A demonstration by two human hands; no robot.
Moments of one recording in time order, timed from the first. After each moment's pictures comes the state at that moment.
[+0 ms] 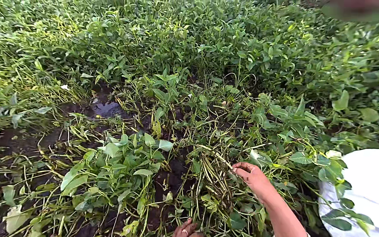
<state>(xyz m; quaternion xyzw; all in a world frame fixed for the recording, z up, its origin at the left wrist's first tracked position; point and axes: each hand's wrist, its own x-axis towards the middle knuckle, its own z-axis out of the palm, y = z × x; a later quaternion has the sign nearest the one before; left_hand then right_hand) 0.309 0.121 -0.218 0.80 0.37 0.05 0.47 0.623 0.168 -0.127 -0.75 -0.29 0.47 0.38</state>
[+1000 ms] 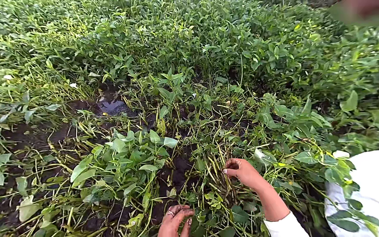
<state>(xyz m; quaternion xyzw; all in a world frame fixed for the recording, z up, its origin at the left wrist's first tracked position) 0.297 0.149 -0.174 0.76 0.44 0.24 0.42 0.622 0.200 -0.158 -0.74 -0.40 0.49 0.24</state>
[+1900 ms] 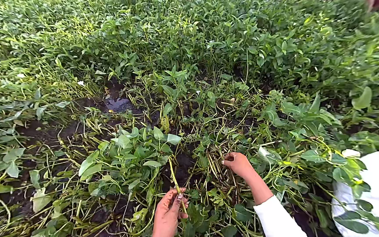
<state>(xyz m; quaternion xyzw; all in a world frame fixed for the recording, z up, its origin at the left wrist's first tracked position) 0.312 0.180 -0.149 0.40 0.57 0.32 0.64 0.615 0.232 -0.187 -0.80 -0.41 0.41 0.14</state>
